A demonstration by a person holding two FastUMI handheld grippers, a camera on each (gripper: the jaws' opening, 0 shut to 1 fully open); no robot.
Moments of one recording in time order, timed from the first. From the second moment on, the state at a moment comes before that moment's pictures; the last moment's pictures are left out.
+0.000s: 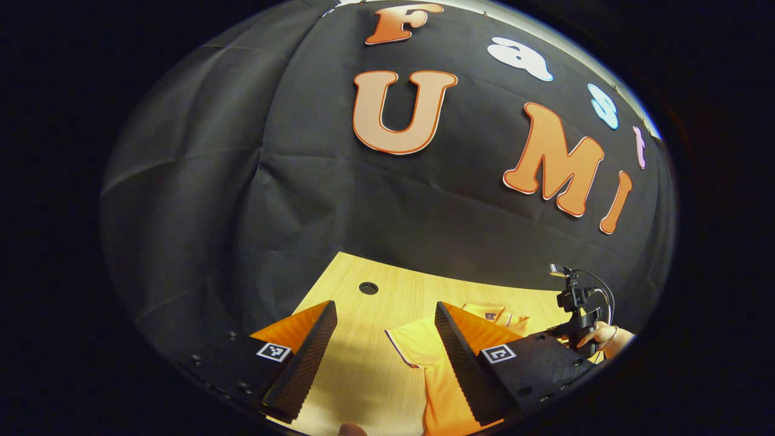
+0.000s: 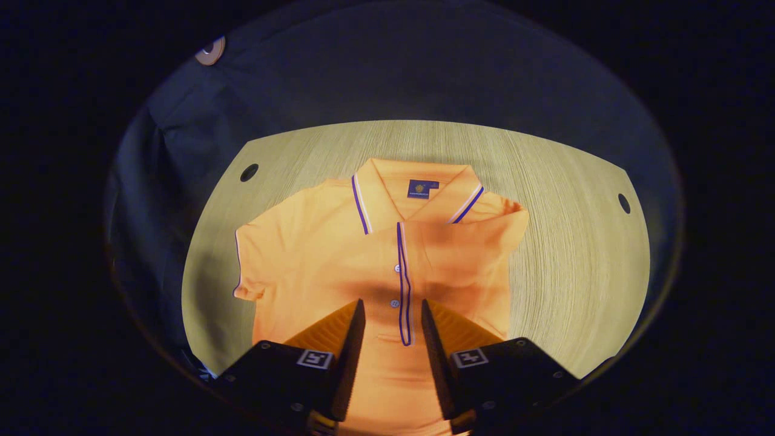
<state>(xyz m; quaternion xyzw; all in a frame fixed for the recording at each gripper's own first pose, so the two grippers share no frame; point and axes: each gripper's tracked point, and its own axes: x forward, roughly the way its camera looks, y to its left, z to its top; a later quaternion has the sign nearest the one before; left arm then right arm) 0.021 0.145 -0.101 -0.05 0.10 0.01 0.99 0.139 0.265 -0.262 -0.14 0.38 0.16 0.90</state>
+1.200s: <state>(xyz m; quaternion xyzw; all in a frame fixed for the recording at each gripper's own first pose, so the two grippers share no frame) 0.116 0.057 -0.217 -0.11 0.37 0.02 0.92 0.107 0.154 -0.173 -0.12 0.29 0.15 0.94</state>
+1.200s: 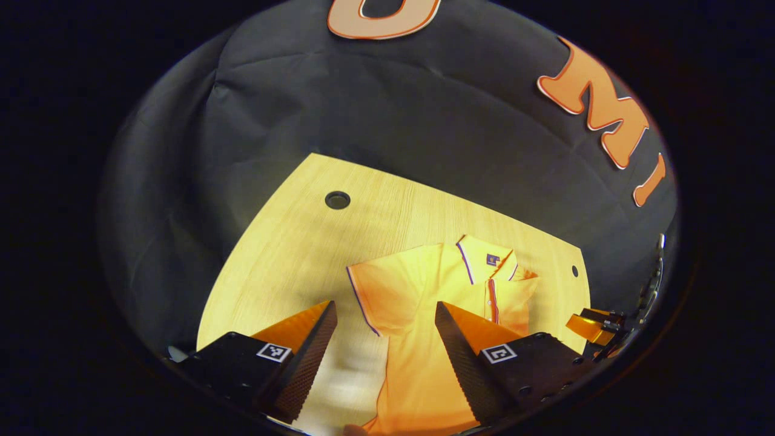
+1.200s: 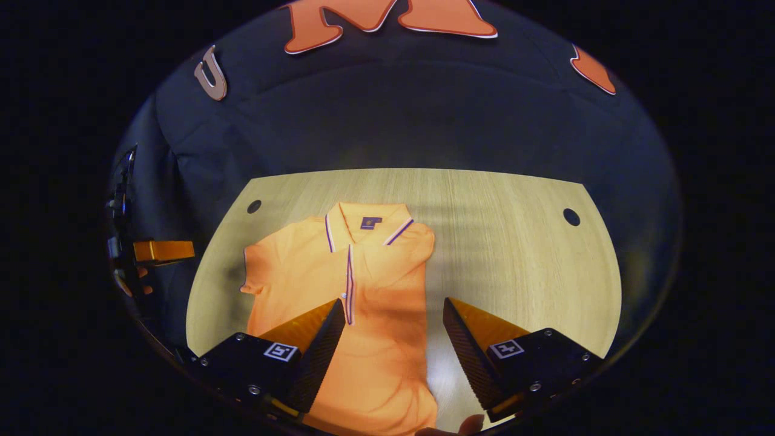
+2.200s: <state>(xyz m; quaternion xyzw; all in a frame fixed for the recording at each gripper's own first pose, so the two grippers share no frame) 0.189 0.093 -0.353 -0.09 0.51 0.13 0.84 0.093 0.075 -0.201 -0.05 0.35 0.16 0.92</state>
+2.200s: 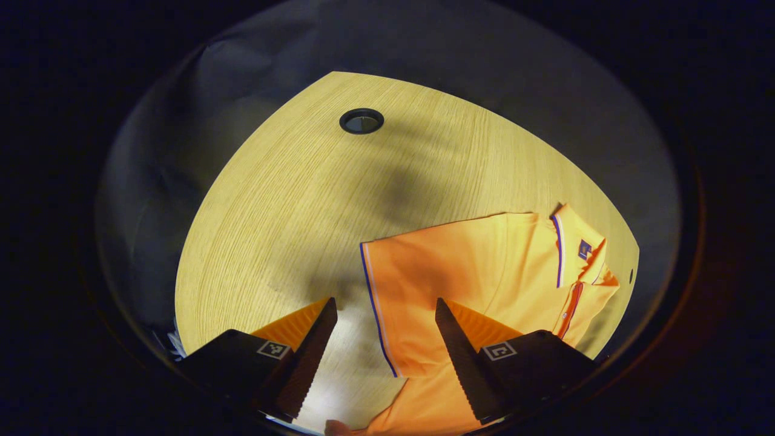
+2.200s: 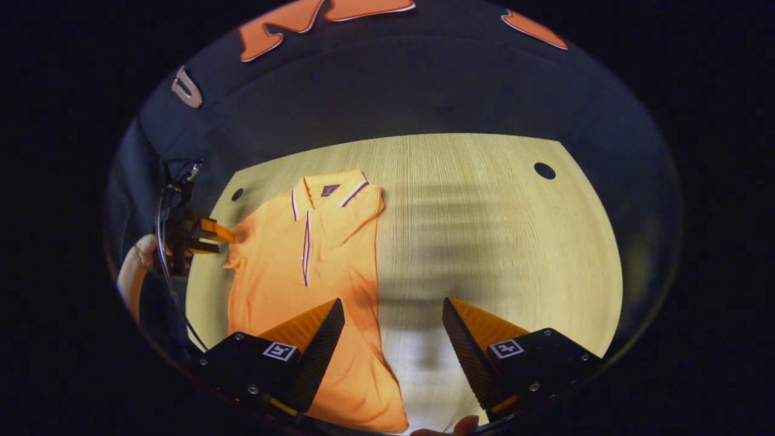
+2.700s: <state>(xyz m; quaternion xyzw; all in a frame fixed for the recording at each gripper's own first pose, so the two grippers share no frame) 0.189 0.092 -0.362 -0.05 0.53 0.14 0.84 0.099 0.079 -0.199 -0.03 0.34 0.15 0.93</state>
